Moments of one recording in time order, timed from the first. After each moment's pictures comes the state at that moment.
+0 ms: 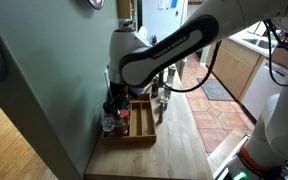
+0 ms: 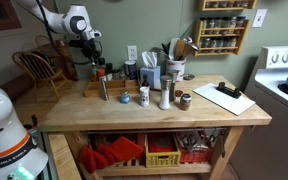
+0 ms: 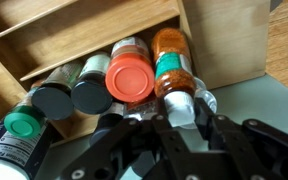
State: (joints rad) arm 0.34 0.04 0.32 -2.12 0.04 2.37 0.01
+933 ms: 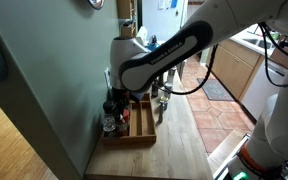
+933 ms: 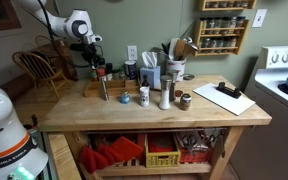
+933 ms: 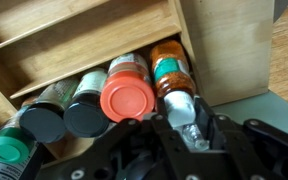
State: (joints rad) arm 0.34 0.07 0.32 -2.13 0.04 2.36 -0.01
